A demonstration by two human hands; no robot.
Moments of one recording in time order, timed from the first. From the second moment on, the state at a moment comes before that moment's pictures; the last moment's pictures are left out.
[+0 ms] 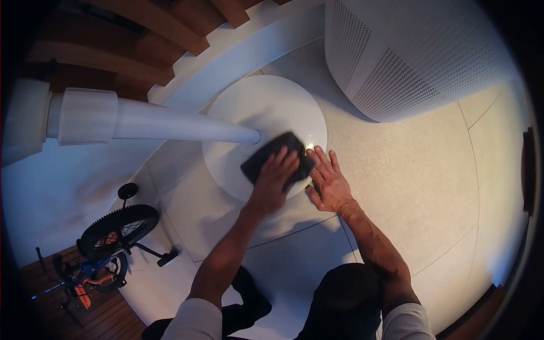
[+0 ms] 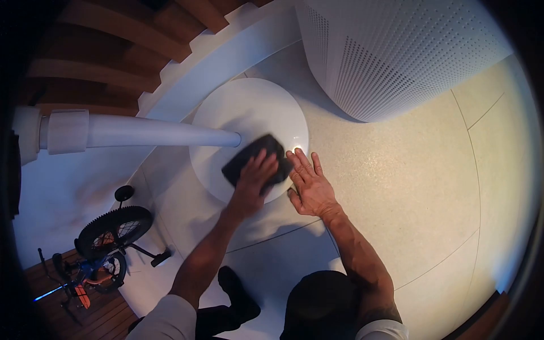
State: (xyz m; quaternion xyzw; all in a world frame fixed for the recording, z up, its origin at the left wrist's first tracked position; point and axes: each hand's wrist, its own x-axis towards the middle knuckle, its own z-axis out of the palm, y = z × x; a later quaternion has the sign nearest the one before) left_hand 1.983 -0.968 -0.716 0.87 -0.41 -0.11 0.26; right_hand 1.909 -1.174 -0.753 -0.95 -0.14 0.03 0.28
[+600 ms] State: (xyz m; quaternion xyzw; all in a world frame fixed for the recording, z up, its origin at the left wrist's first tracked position) left_hand 1.916 -0.911 -0.750 0.97 0.01 0.06 0.25; right_hand 1.911 -1.168 -0.747 -0.95 -0.13 0.00 0.29
